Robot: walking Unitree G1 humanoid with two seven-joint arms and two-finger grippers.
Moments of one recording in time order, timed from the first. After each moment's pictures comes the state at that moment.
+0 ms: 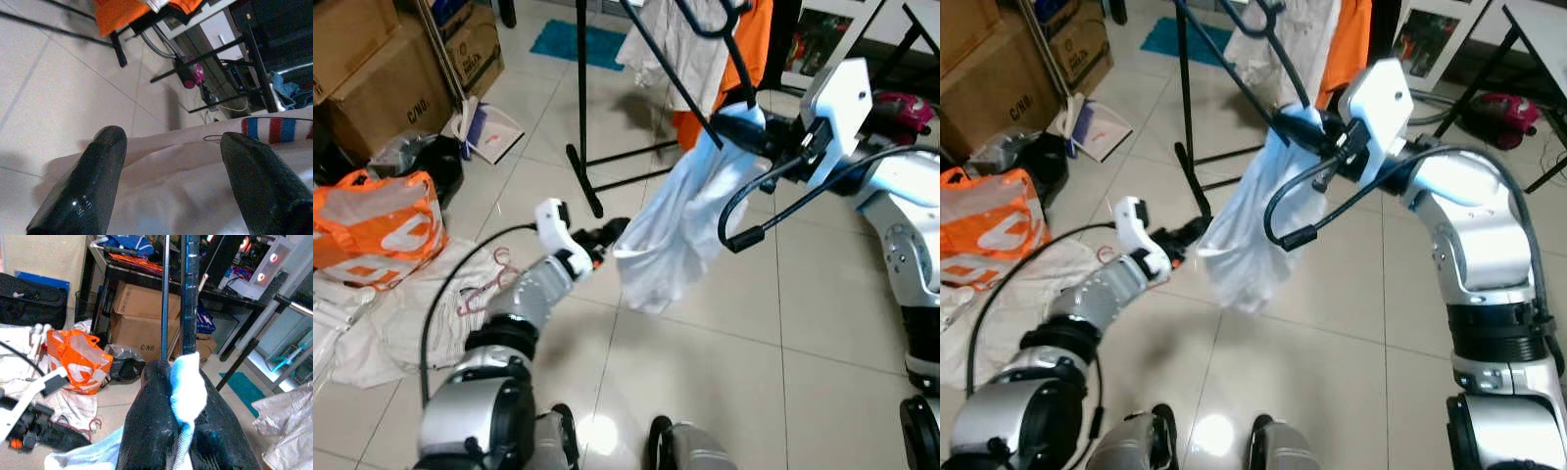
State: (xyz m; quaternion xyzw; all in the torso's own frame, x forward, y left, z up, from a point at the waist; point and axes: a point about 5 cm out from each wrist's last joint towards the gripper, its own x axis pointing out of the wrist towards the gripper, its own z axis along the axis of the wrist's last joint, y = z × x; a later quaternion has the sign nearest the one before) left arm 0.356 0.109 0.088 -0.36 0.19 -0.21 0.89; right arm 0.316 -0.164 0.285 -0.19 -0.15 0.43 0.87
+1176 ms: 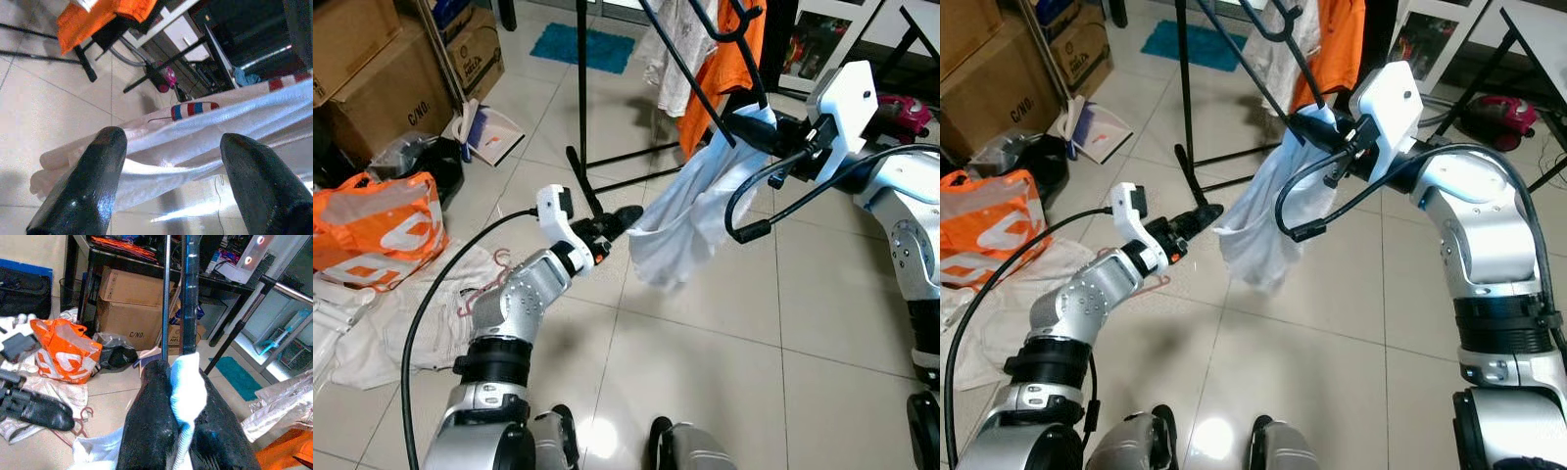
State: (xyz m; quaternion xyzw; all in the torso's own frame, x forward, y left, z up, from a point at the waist) left arm 0.338 0.101 0.121 -0.32 0.14 -0.28 0.89; right arm 0.328 -0.179 0.276 -0.19 -0.12 0.40 0.89
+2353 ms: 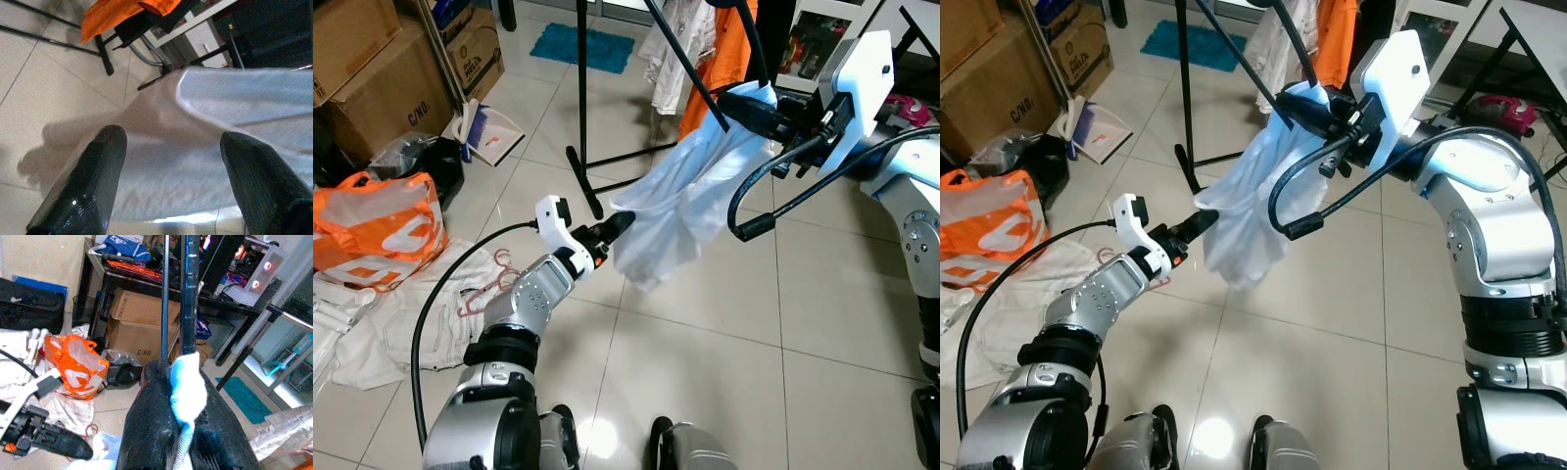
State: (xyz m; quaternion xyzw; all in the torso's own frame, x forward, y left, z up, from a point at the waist) left arm 0.350 0.106 0.104 -0.36 0.16 -0.23 0.89; right arm 0.314 -0.169 0.299 -0.18 -0.15 0.43 0.87
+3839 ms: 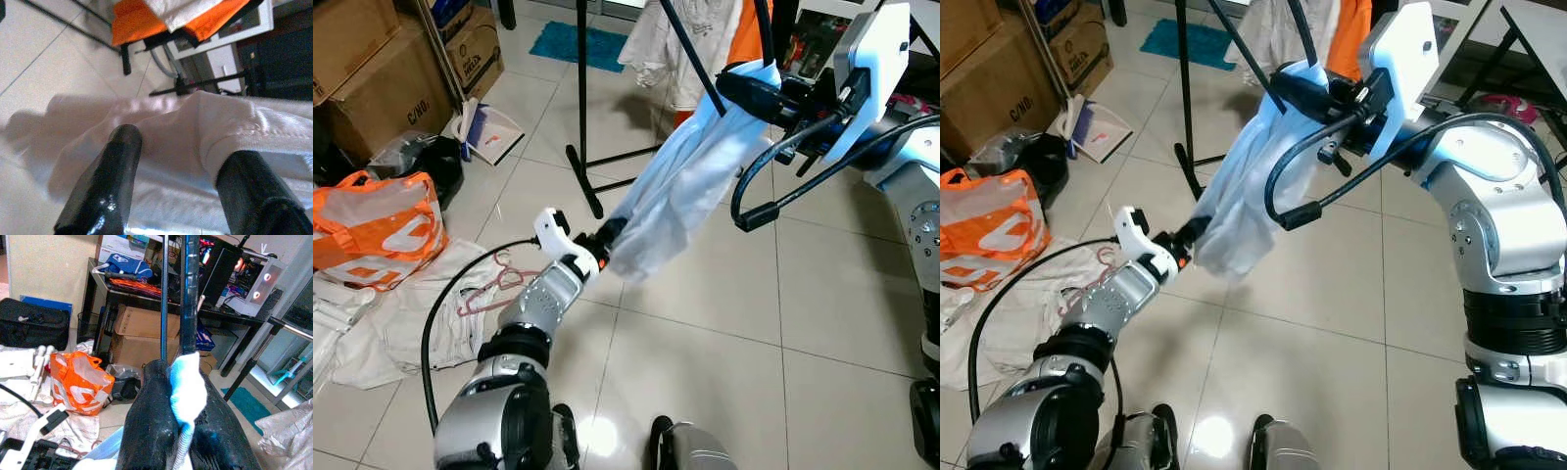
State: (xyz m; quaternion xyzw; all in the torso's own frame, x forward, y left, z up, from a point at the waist) left arm 0.357 0.104 0.088 -0.44 0.17 -0.15 0.87; right arm 0.307 -0.162 0.316 -0.15 -0.17 0.44 0.87
